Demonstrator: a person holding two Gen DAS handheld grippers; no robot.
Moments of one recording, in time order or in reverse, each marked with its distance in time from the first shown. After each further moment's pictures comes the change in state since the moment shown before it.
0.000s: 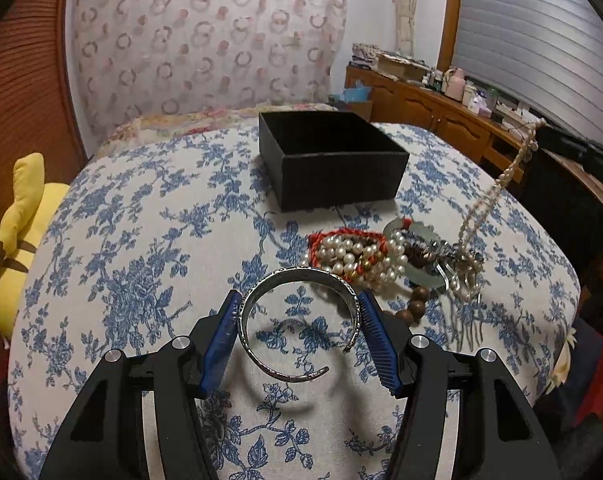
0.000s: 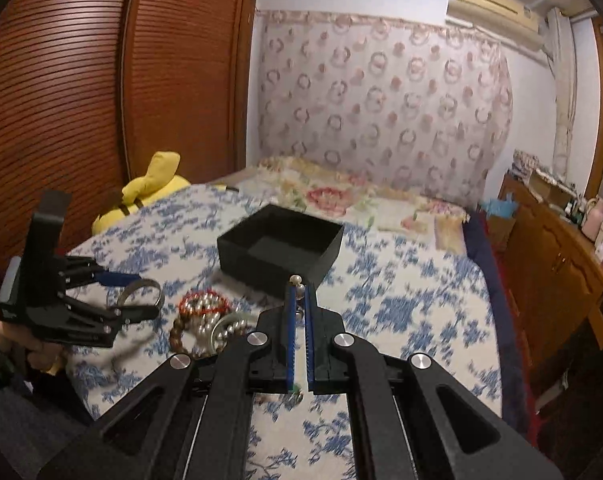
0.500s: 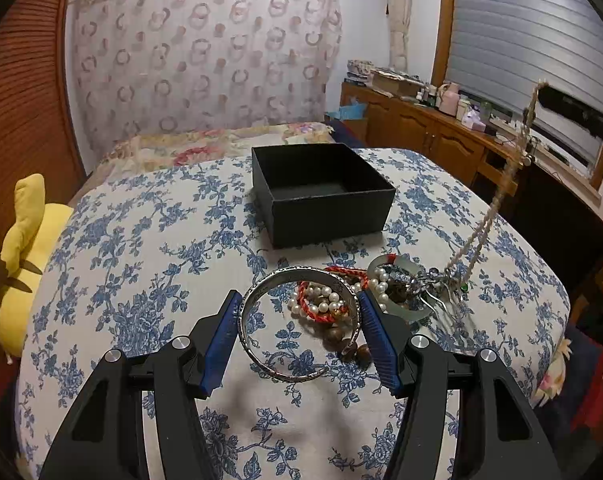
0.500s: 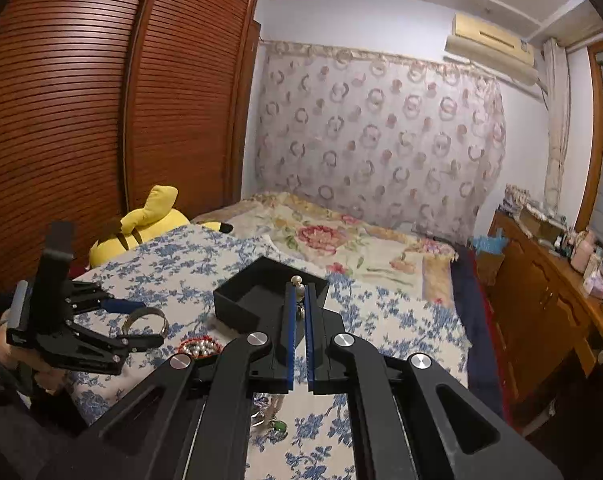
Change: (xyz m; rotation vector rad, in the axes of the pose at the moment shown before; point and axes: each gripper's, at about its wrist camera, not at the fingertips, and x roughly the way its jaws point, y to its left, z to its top) left arm -0.014 -0.006 0.020 0.007 -0.059 -0.009; right arm -0.034 -0.001 0.040 -0.048 -0.112 -0.030
